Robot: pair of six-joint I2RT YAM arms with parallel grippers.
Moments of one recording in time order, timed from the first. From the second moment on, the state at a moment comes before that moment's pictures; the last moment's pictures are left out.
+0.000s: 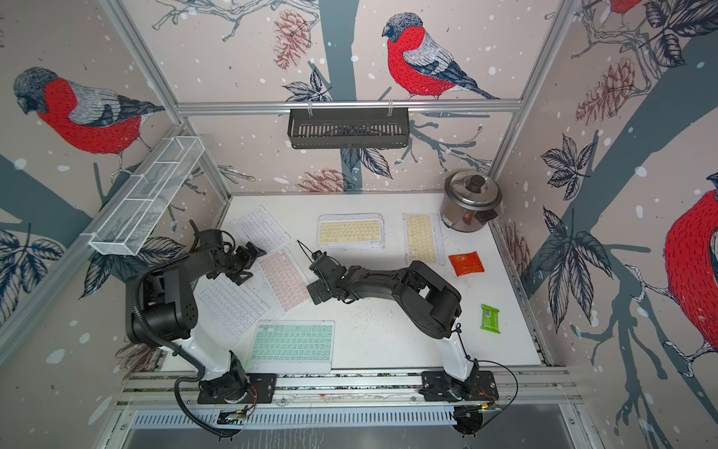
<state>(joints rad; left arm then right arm) 0.27 1.75 0.96 -0.34 0.50 -0.65 1.00 2.02 1.26 -0.18 0.07 0.33</state>
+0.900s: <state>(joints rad) 0.07 1.90 1.13 -0.29 0.53 -0.62 0.75 1.93 1.13 -0.05 -0.16 0.46</state>
